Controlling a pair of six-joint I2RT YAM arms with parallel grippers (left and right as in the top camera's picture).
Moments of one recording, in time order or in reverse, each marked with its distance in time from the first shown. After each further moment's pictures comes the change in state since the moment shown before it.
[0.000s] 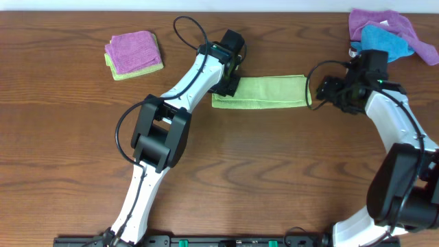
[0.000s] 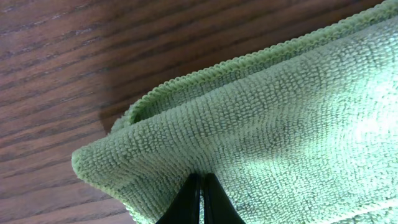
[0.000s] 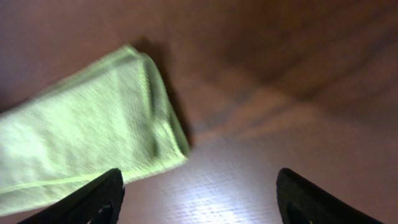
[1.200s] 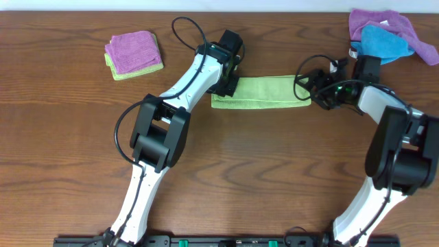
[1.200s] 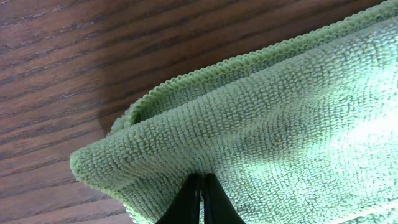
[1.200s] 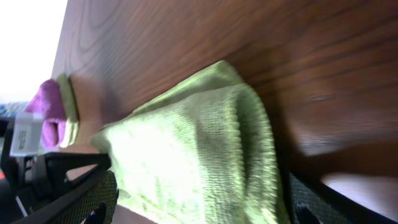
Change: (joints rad) left arm 0.008 0.000 -0.013 0.002 0.012 0.000; right arm -0.035 0.295 0.034 0.259 -0.547 0.146
